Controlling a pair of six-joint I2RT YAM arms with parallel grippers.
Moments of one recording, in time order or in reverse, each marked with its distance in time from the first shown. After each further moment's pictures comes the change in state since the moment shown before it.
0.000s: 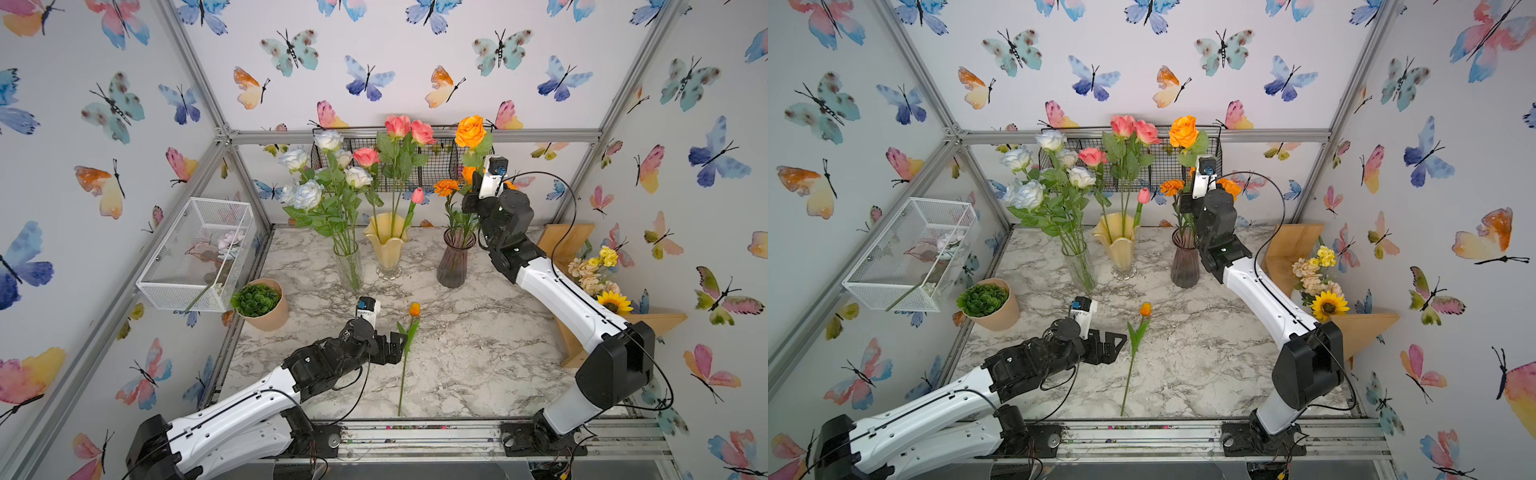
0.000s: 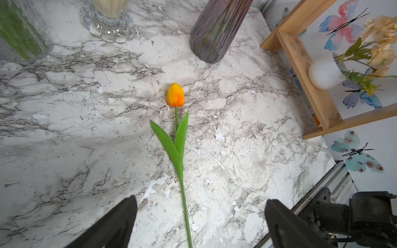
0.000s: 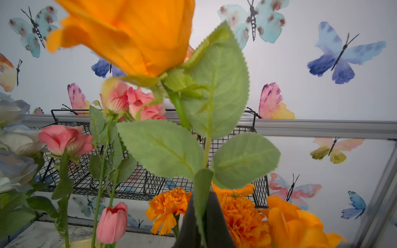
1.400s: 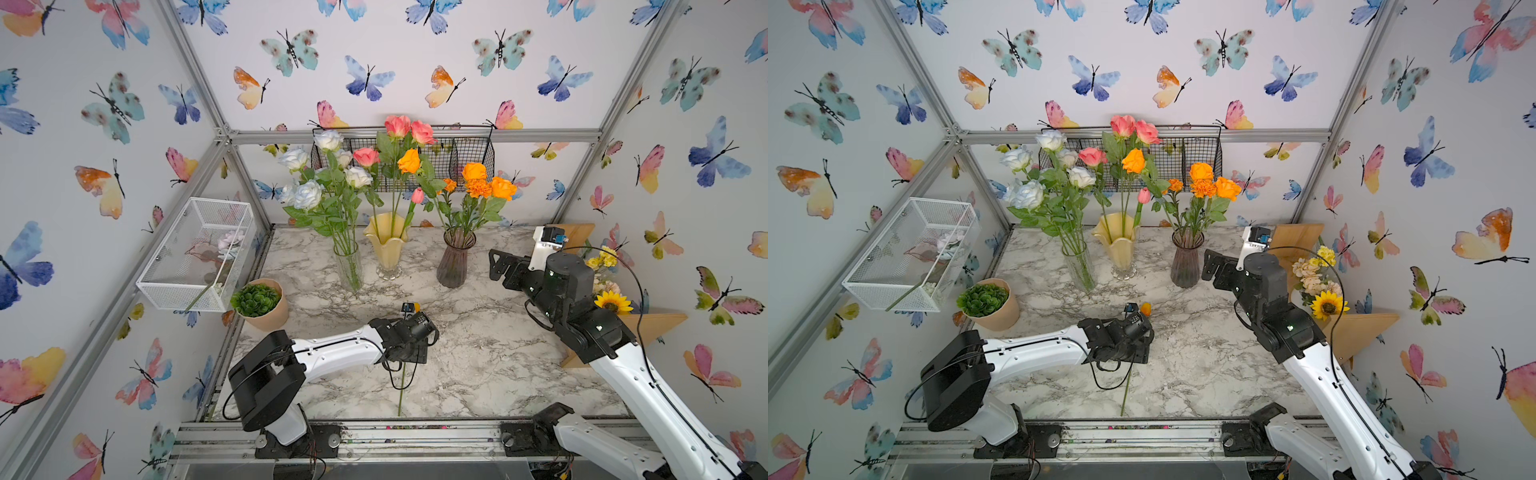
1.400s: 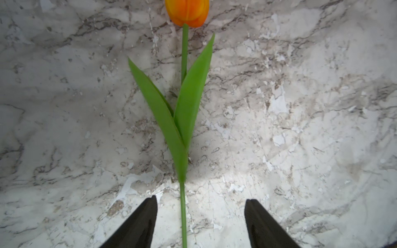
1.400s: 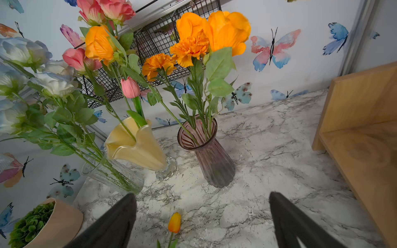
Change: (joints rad) left arm -0.079 0.737 0.417 -0.258 -0.039 -0.166; right arm 0.000 -0.692 -0.399 -0.745 -0.070 0.454
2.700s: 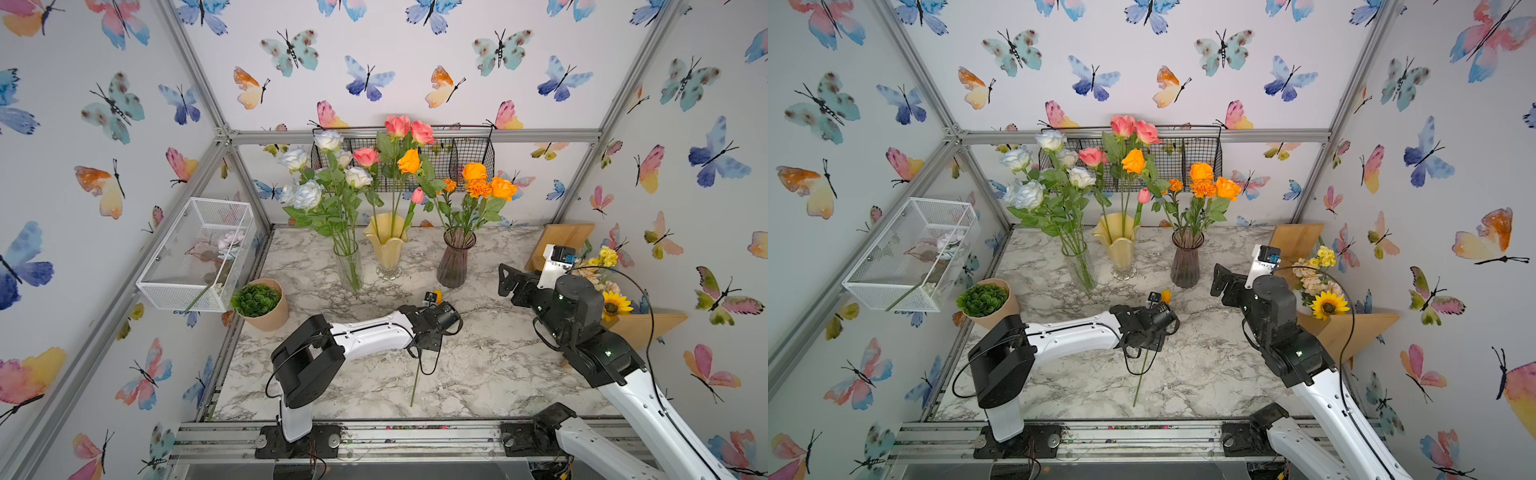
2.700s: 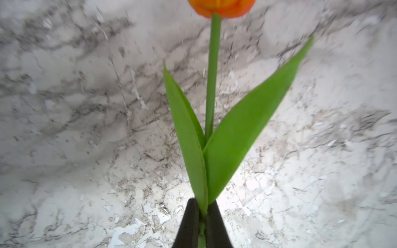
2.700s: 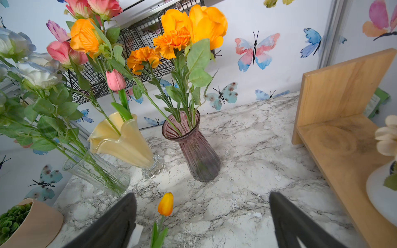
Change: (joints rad) left arm -0.019 0.105 0.276 -0.048 -0.138 0.182; right arm 0.000 -0.131 -0.152 0.035 0.058 -0.021
